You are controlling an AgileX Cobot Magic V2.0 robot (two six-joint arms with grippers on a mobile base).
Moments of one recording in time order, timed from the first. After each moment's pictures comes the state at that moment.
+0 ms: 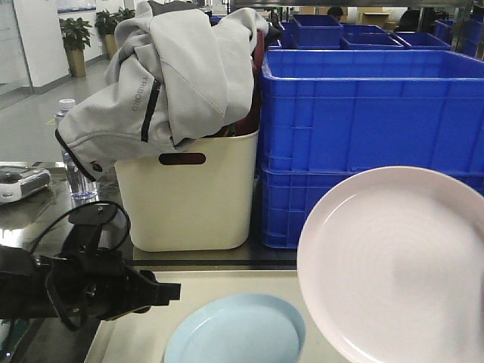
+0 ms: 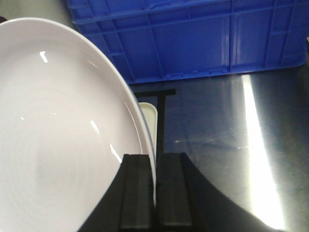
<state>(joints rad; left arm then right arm) -0.26 1.50 -1.06 -1.01 0.51 0.81 0.26 0.85 -1.05 -0.07 0.79 0.33</state>
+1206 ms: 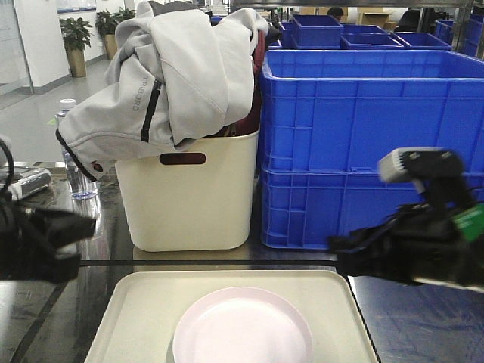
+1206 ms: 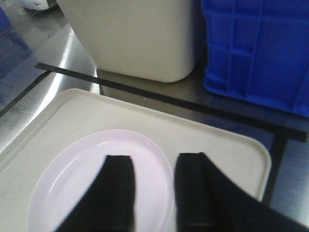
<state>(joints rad) -0.21 1.10 -1.06 -0.53 0.56 0.54 0.25 1.22 -1.08 0.62 0.50 -0.55</state>
